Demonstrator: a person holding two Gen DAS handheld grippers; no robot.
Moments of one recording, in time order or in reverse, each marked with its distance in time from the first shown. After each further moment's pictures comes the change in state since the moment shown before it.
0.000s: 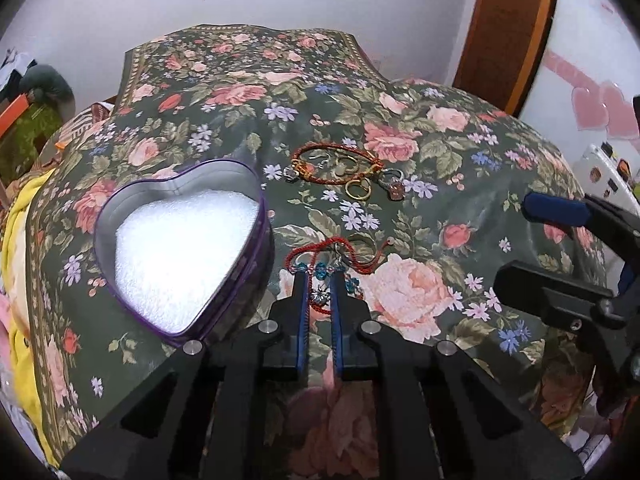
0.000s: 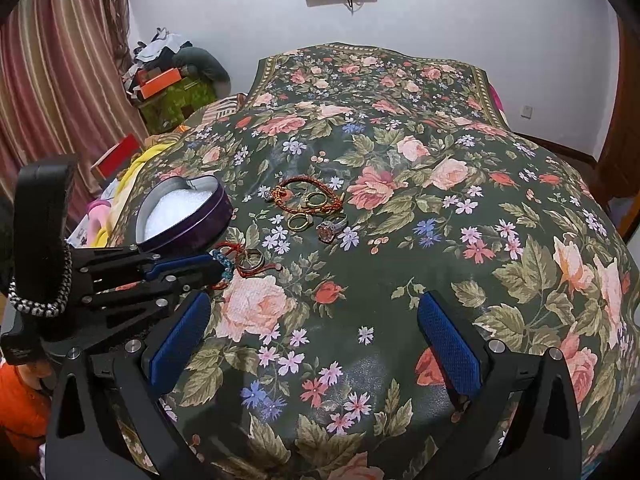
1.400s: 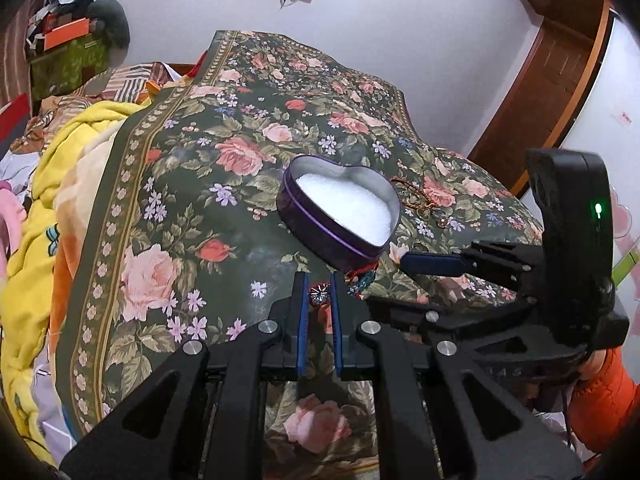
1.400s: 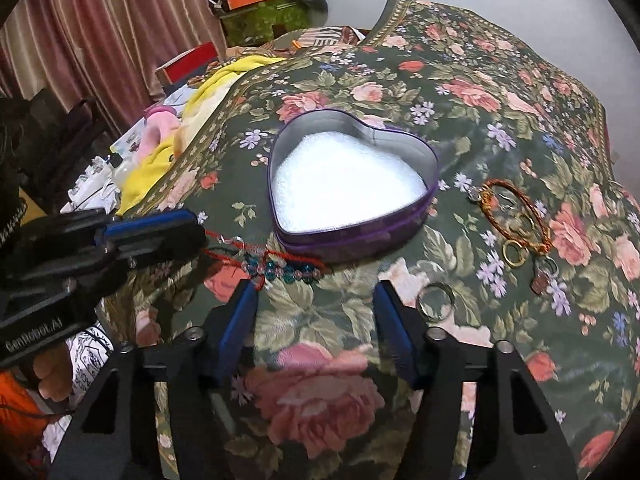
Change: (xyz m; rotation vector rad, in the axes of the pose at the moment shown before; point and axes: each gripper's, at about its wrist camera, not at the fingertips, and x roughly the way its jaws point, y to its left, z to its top) left arm -0.084 0.099 -0.059 -0.288 -0.127 -0.070; right arm 0.071 0.124 0.014 -0.291 0.238 0.174
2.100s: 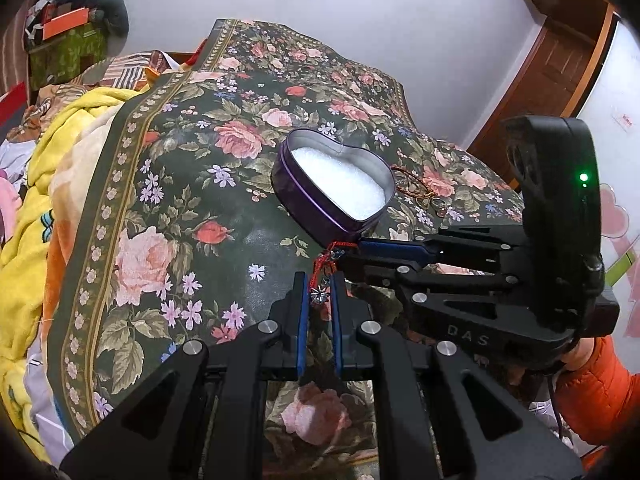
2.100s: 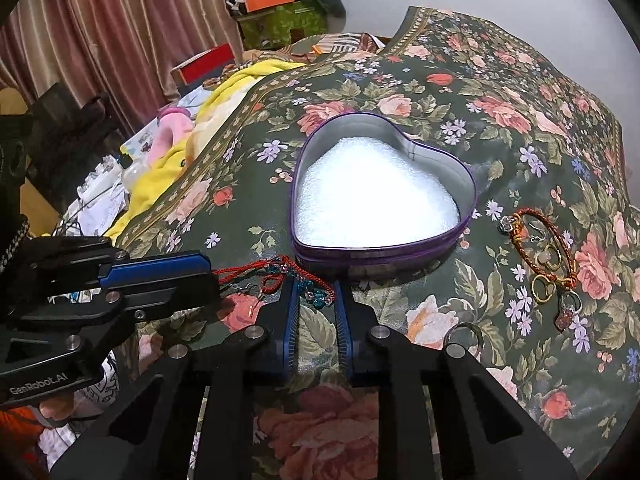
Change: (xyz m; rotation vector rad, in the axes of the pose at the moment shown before) left arm 0.003 0.001 -0.005 -0.013 0.027 -0.015; right arm 0.010 0.005 0.008 -0.023 -0.034 0.036
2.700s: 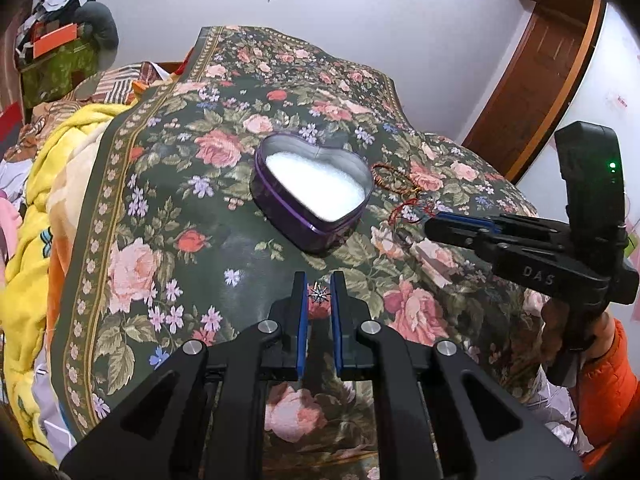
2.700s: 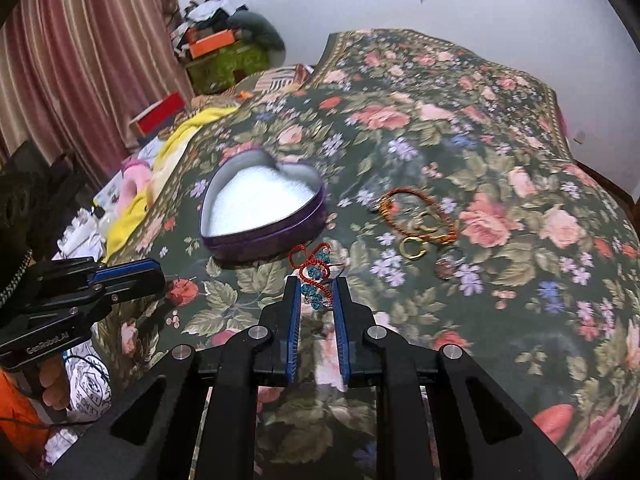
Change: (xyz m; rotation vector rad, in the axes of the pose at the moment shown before) left arm -0.002 -0.022 0.003 0.057 -0.002 0.013; right arm -0.066 -0.052 -0.021 0.164 -0.132 -0.102
